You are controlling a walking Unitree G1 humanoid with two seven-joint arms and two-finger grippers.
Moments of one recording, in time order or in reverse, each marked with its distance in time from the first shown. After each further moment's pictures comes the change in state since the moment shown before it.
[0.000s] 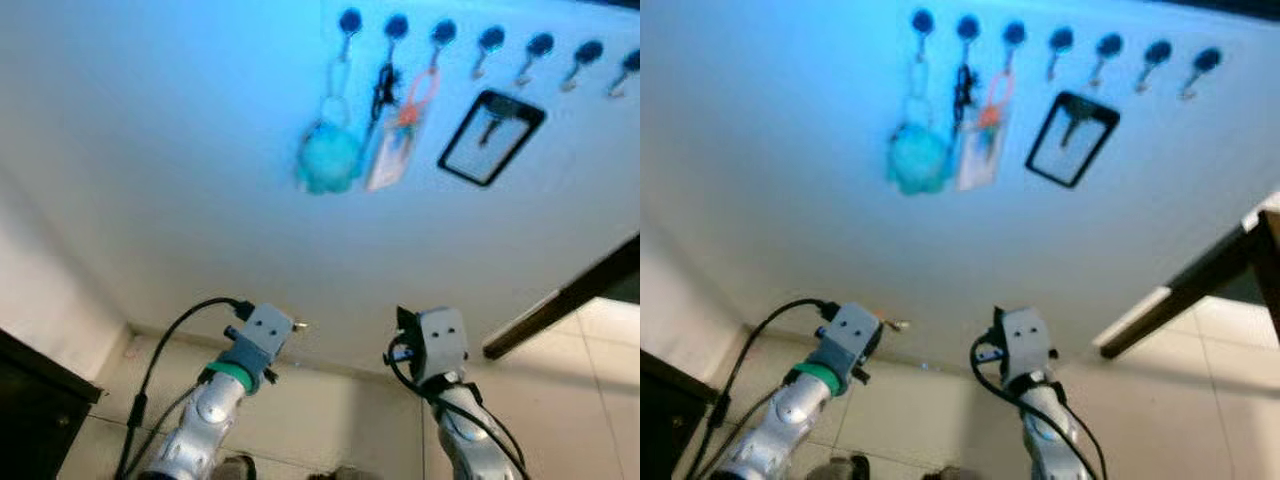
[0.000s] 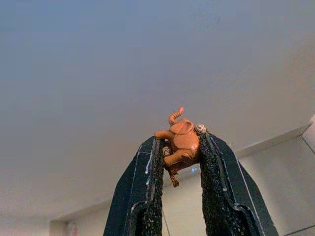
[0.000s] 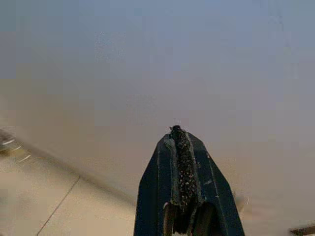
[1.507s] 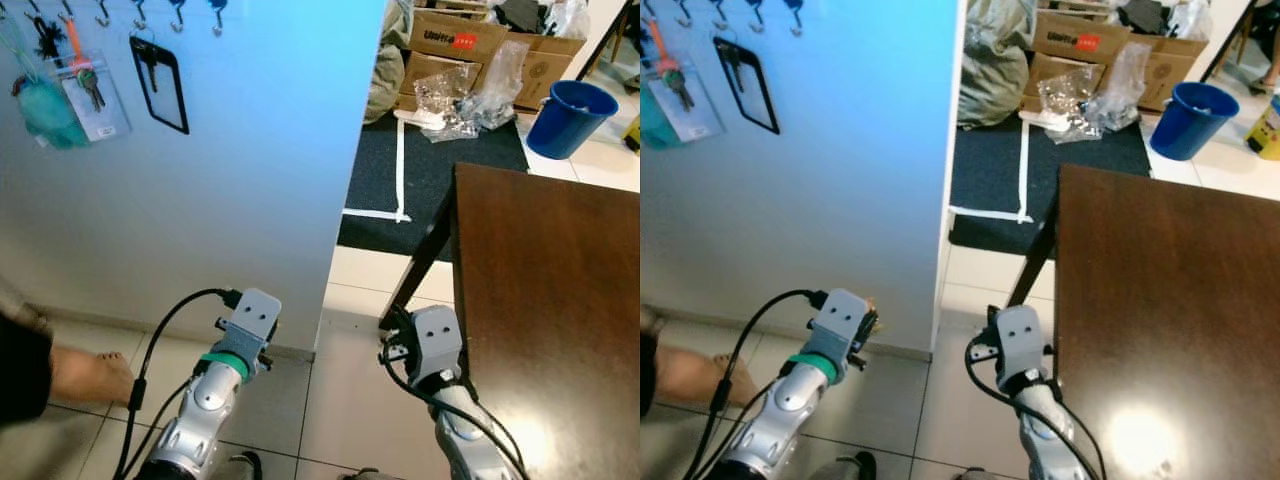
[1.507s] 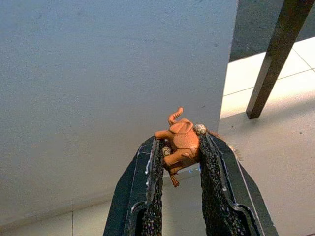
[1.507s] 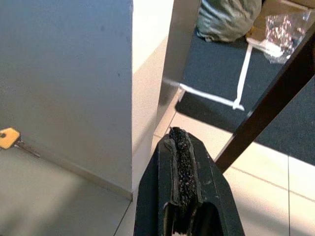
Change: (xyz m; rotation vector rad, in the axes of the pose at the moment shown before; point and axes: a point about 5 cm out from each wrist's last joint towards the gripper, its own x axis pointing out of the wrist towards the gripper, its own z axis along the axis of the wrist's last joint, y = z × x) left arm 0.009 0.012 0.005 -0.059 0.001 0.064; right arm 0.002 -0.002 0.000 -0.006 -0.016 -0.012
